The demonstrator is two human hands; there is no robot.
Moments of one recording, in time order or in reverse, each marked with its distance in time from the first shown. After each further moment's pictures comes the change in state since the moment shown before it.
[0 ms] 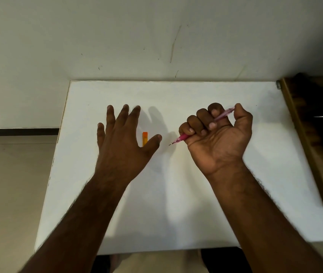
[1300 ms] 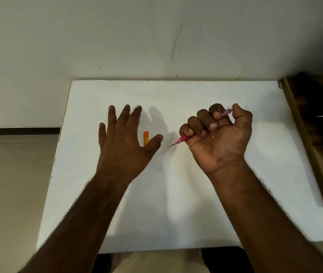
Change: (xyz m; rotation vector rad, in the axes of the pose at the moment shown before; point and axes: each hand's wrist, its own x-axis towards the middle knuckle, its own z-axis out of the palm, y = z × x) left_hand 0.000 0.001 -0.001 0.007 -0.008 -0.006; right_hand 0.000 -0.001 0.002 -0.037 0.042 0.016
